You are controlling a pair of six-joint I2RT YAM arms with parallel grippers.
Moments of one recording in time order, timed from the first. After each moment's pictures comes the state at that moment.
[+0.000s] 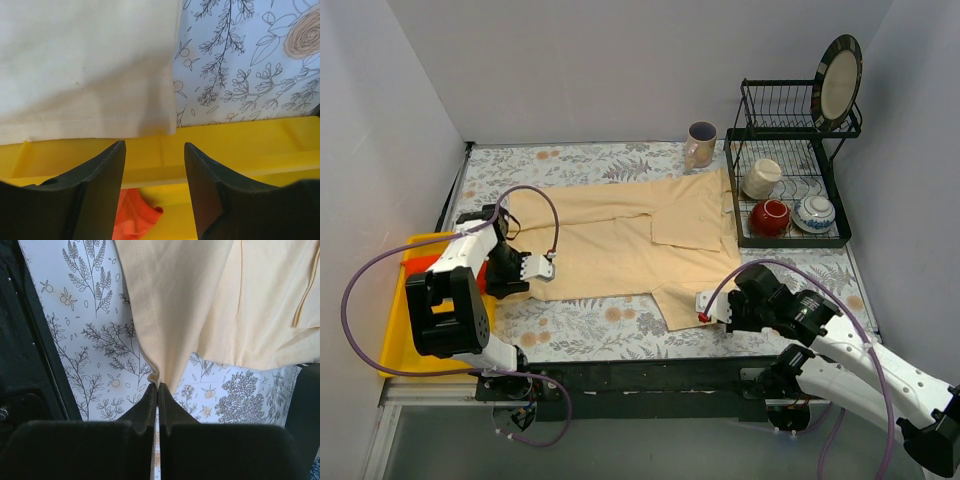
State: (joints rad) left arm 0.13 1.51 1.01 -1.13 0.04 1.62; right arm 0.80 0.70 0.58 -0.88 -0.10 -0.76
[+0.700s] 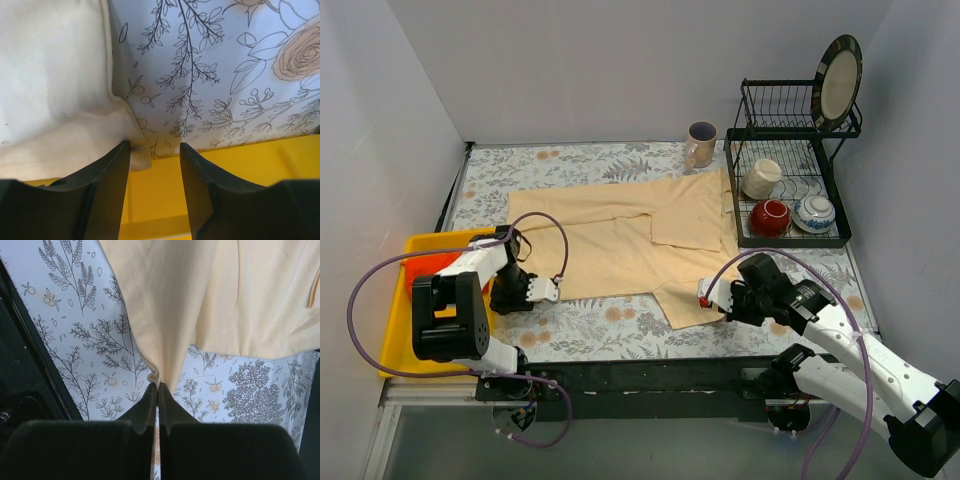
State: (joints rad) left arm 0.07 1.49 0.80 -0.99 -0.05 1.64; right arm 0.66 0.79 0.60 -0.87 -0.17 -0.76
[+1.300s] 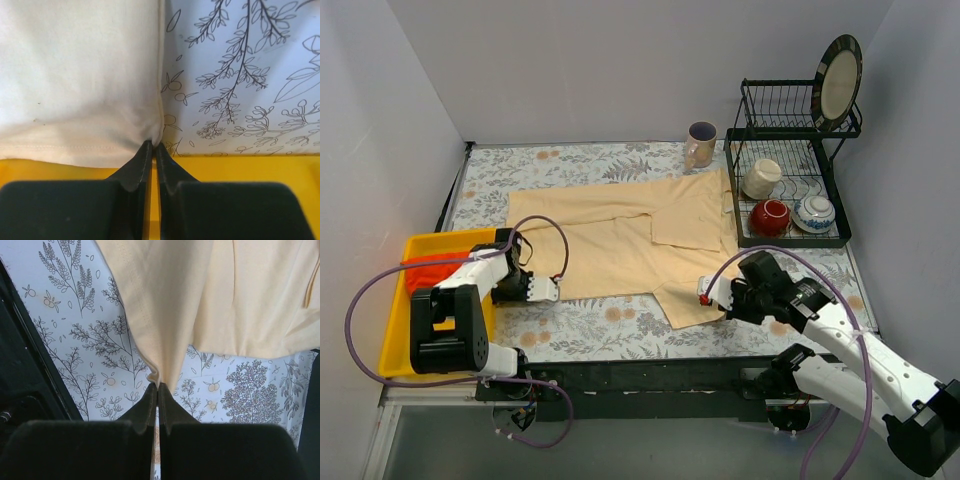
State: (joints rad) left arm 0.06 1.40 0.69 -0.80 -0.11 1.61; right arm 0.65 0.80 0.62 -0.87 -0.18 -0.76
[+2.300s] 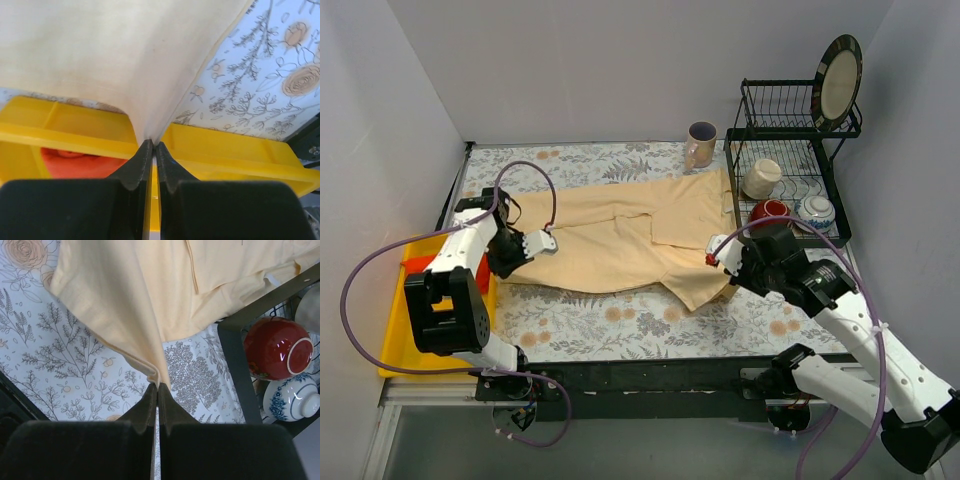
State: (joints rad) left arm 0.09 1.52 1.13 -1.16 0.06 1.31; right arm 0.60 0.84 0.88 -0.92 -0.04 -0.65
